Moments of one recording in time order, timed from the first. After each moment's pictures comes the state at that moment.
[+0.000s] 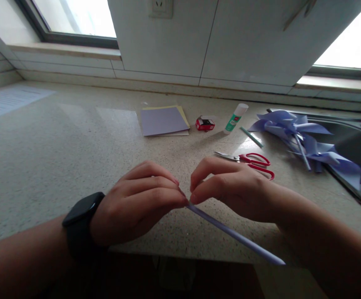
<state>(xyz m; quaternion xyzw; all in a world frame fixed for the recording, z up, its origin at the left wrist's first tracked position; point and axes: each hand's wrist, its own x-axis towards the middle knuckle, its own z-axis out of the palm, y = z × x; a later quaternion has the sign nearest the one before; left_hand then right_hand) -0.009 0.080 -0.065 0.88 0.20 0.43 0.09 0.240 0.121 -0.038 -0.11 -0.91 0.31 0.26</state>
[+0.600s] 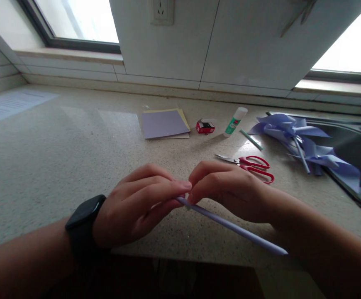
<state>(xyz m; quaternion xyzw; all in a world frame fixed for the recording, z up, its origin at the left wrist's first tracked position) -0.010 0.082 -0.066 0.86 0.20 0.46 0.09 0.234 0.124 -0.042 -0.10 -0.87 0.39 0.28</state>
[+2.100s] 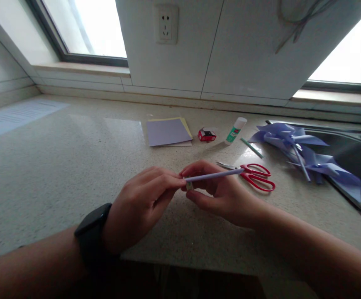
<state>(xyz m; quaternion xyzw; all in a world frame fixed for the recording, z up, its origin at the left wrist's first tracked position) -0.003 0.078 -0.065 0.82 0.35 0.44 0.11 0.209 0.116 -0.057 -0.29 -0.74 0.52 0.32</state>
